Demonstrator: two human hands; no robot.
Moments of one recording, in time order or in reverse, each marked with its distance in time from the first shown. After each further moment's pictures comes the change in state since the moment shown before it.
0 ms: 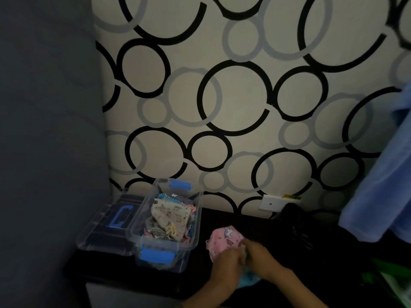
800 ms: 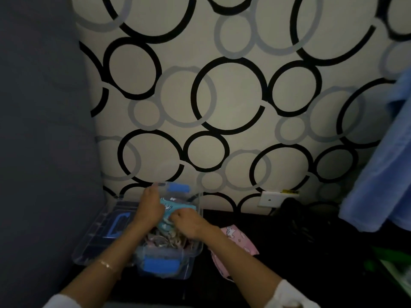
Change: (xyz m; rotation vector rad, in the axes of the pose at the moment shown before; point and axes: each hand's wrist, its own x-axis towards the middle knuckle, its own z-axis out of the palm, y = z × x) left_hand 0.063 -0.120 -0.214 0.080 0.341 -0.132; right_hand 0.093 -0.191 0.029 0.165 -0.120 -0.172
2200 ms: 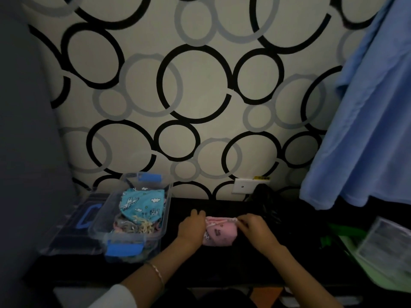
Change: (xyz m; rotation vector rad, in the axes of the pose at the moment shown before) left_hand -0.099 0.144 0.137 0.398 -0.400 0.214; right_hand -0.172 0.193 -0.086 -0.178 0.390 0.178
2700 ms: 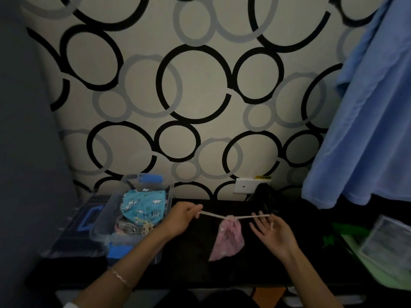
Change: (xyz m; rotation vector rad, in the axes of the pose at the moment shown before) left_hand -0.016 -0.036 -0.057 -0.764 -0.037 0.030; right_hand -0.002 0.055 0.006 1.988 0.226 0.592
